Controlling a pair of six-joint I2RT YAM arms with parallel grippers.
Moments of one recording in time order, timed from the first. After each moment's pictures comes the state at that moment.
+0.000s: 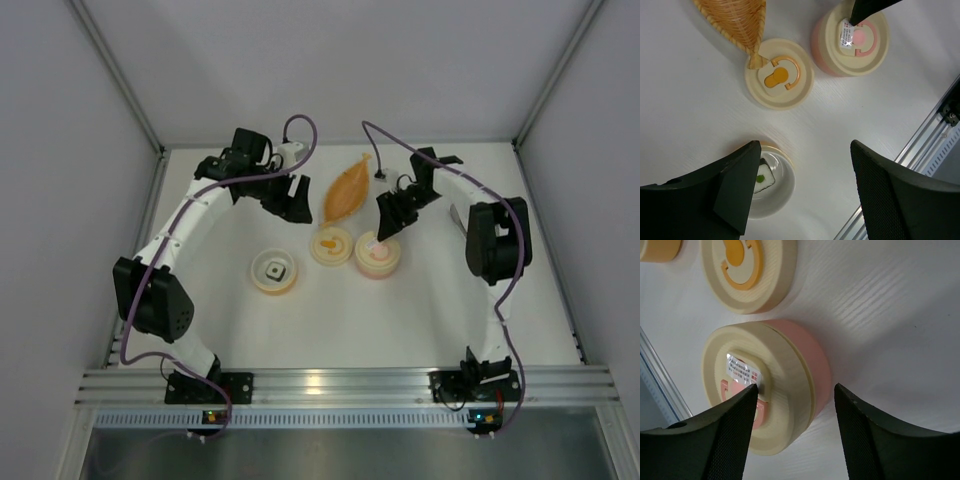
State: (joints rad) left arm -0.35 1.67 1.63 -0.88 0.55 0.12; right arm 0.21 2.10 1.68 -0.97 -0.72 -0.46
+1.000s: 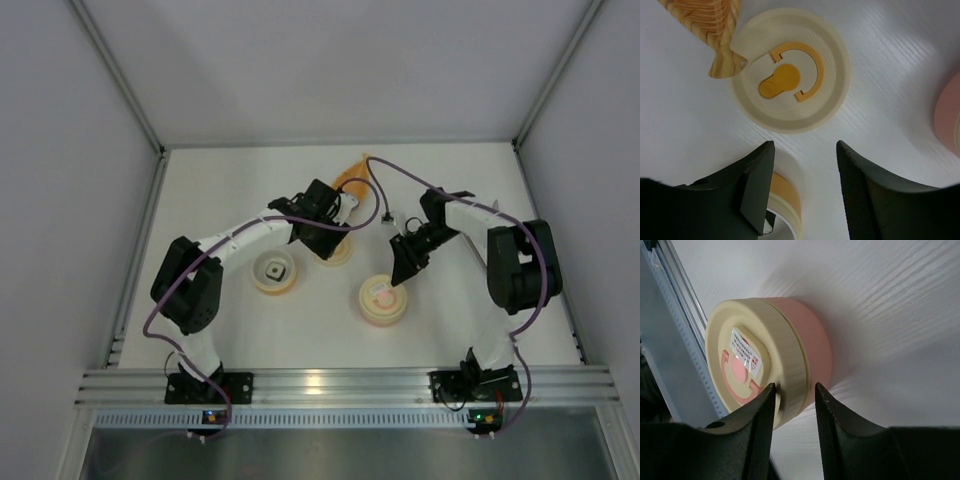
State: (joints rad) left arm -0.68 1.80 1.39 -0.59 0.05 0.09; right arm 0.22 1.83 1.19 -0.99 -0.81 -0.61
